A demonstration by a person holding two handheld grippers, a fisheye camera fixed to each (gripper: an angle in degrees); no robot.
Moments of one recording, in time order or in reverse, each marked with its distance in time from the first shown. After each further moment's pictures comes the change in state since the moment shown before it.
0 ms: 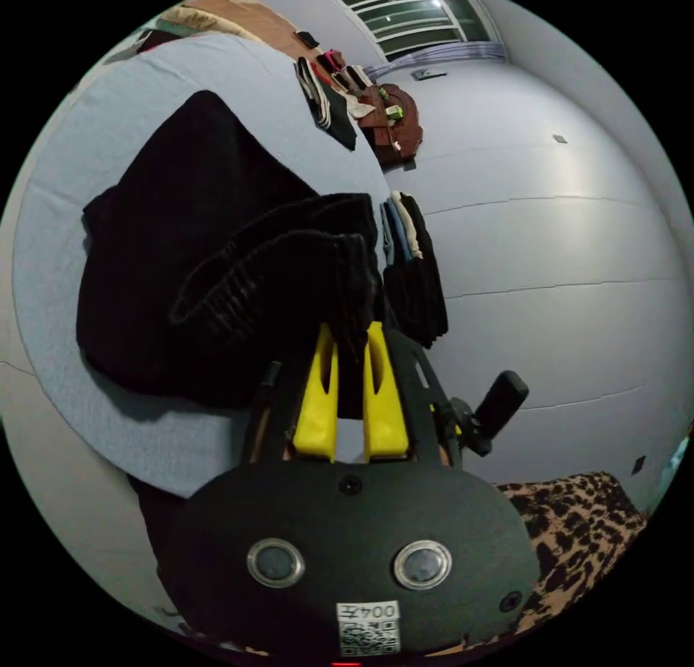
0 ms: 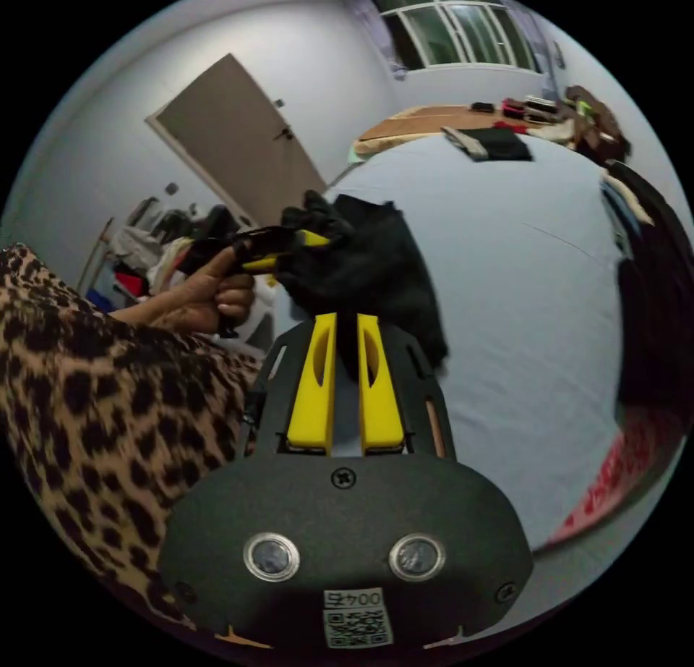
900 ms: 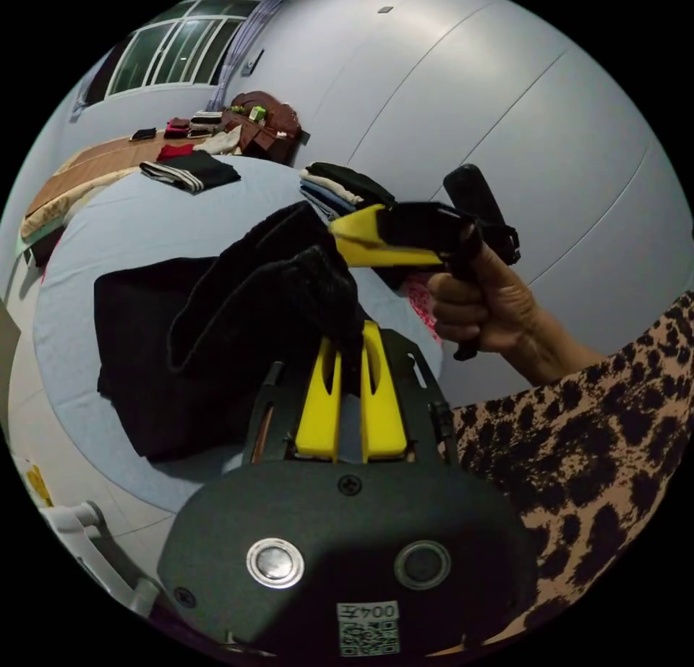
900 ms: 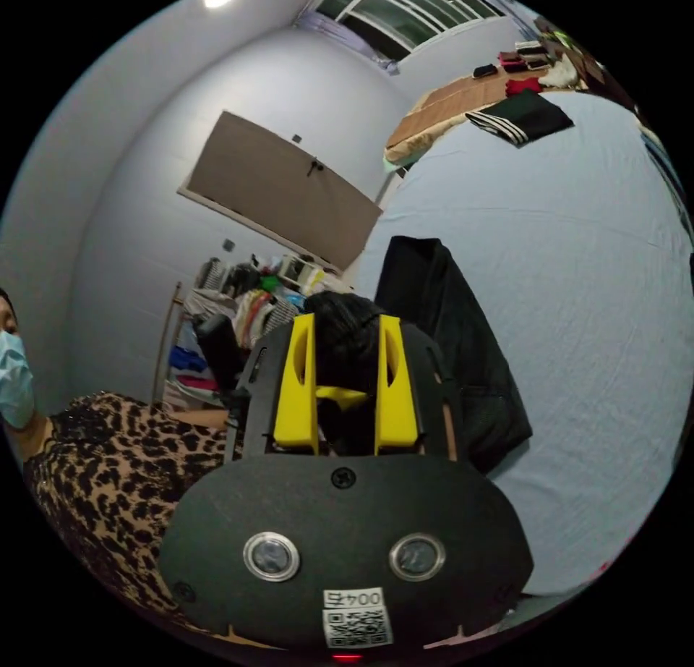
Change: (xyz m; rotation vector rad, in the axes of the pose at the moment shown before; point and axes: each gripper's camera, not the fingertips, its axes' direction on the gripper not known) left arm 0.114 0.062 -0.033 -0.176 -0.284 0.664; right arm -0.061 -0.073 -0.036 0.015 -0.395 0.133
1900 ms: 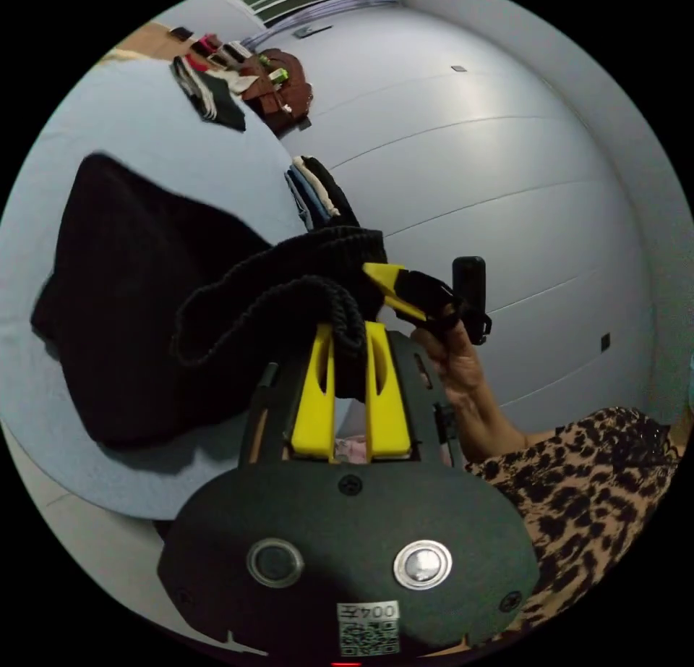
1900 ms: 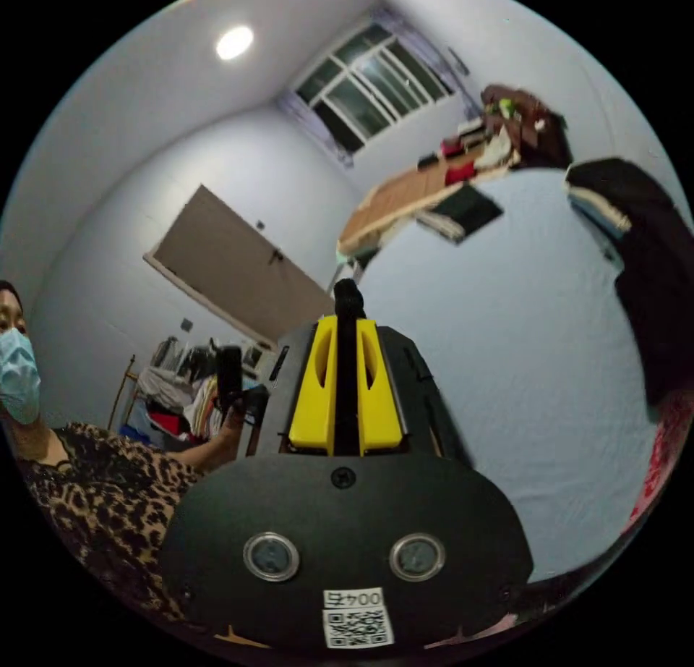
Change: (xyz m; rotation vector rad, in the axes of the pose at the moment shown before) left arm -0.095 -0.015 -0.186 0.222 0.542 -0.043; right arm -0.173 0.051 -0.131 0.458 0.211 0.058
